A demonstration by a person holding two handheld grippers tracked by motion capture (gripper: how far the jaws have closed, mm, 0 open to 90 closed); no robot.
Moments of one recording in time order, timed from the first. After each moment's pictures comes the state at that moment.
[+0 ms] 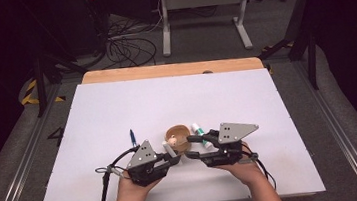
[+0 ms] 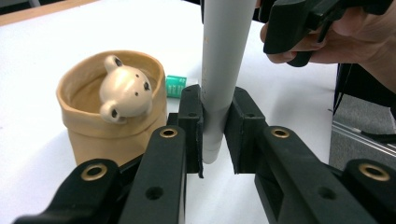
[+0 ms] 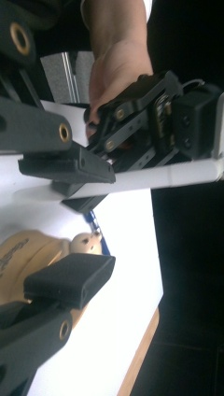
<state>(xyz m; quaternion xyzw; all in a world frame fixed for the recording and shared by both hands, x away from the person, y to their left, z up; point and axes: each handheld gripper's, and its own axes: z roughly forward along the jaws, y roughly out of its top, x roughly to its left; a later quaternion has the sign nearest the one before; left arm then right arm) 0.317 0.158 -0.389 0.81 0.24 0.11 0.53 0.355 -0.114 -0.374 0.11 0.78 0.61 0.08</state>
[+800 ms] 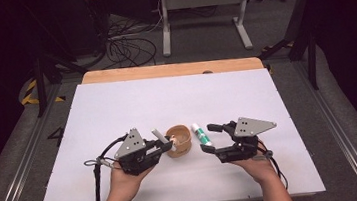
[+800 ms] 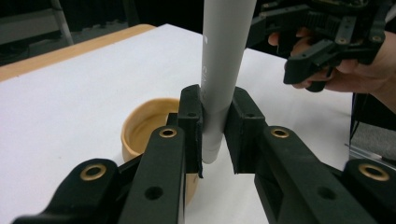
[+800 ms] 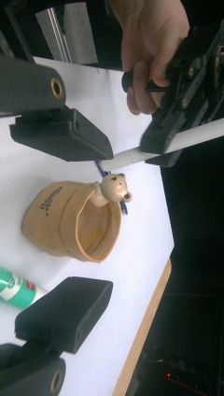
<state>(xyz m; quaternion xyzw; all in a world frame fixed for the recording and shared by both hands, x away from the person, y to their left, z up) 0.332 0.172 -0.359 0.78 0.25 0.15 0.56 0.361 -0.152 -0.374 0.17 0.77 0.60 0.13</state>
